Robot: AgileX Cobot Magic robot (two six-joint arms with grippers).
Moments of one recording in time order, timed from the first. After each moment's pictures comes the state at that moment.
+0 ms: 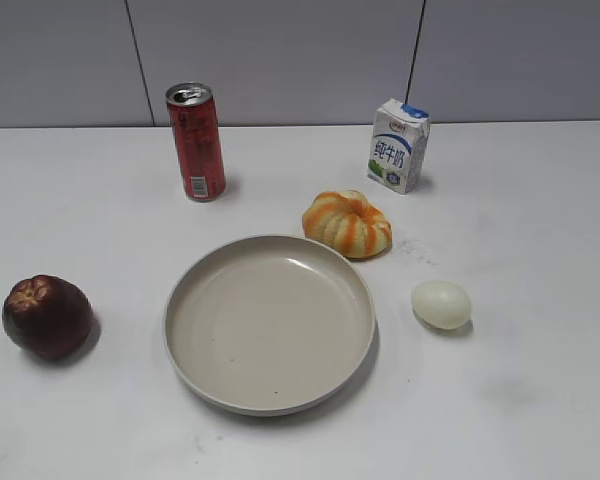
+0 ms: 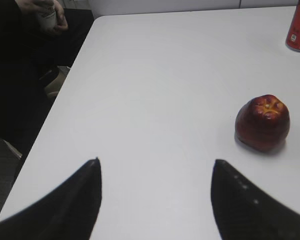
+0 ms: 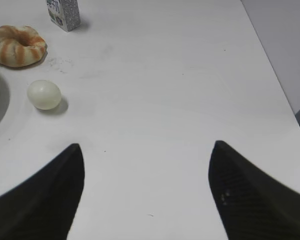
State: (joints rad) left arm -0.11 0.00 -0.48 0.14 1.09 0.00; right arm 0.04 -0.01 -0.50 0.01 1.05 0.02
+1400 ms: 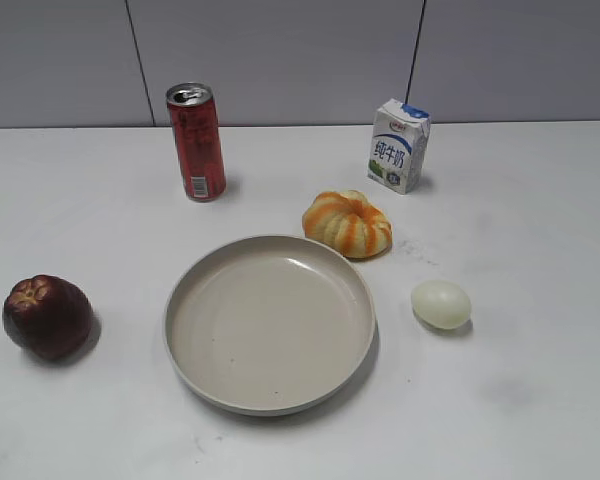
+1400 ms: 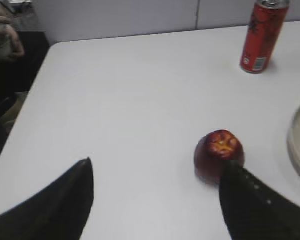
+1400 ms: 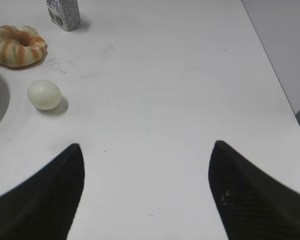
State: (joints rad) left arm -0.11 0.28 -0.52 0.01 0.84 0.09; right arm 0.04 -0.01 -0.50 0.01 1.05 0.02
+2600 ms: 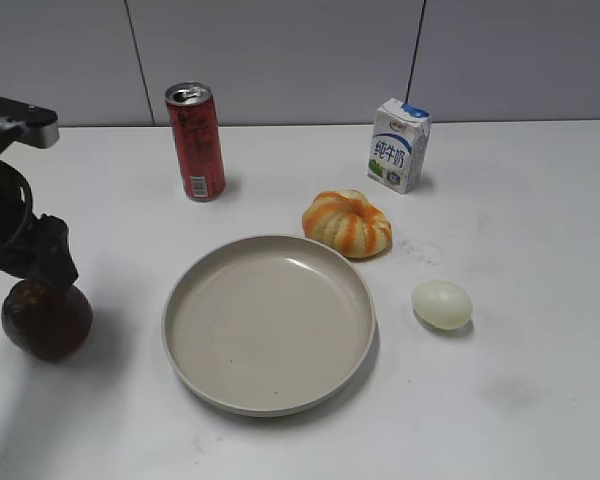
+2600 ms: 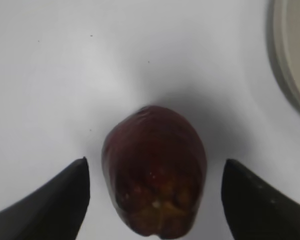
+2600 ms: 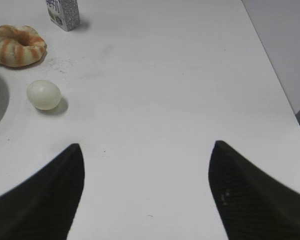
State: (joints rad) left arm -0.22 1.64 -0.98 -0.24 0.80 0.50; right arm 0.04 -0.01 -0.50 0.01 1.05 0.02
